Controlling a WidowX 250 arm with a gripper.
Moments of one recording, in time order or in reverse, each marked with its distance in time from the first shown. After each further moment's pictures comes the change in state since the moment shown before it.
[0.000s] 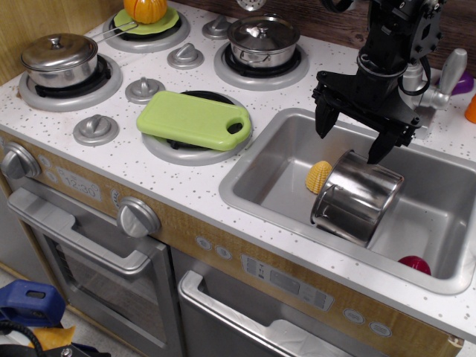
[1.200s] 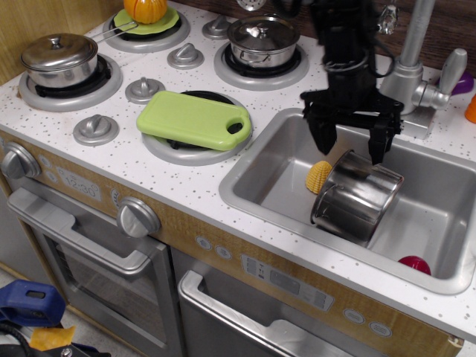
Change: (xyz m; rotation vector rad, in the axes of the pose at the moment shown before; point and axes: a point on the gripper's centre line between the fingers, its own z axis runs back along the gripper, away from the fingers) arm 0.002 0.004 -0.022 -0.428 0.088 0.154
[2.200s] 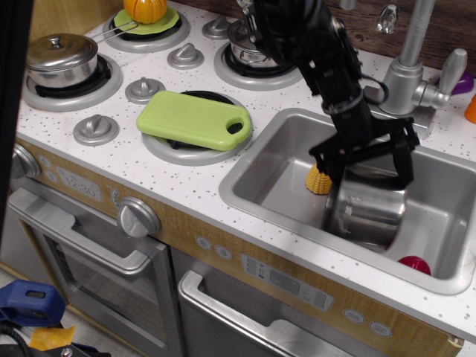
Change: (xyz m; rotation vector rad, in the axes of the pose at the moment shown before) arm -0.011 -0.028 -0.036 -0.171 -0.016 0.401
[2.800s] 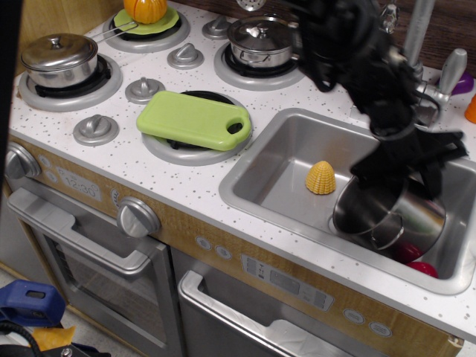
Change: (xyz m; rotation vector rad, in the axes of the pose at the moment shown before) arm -0.008 -0.021 -0.010 0.031 -0.184 0.067
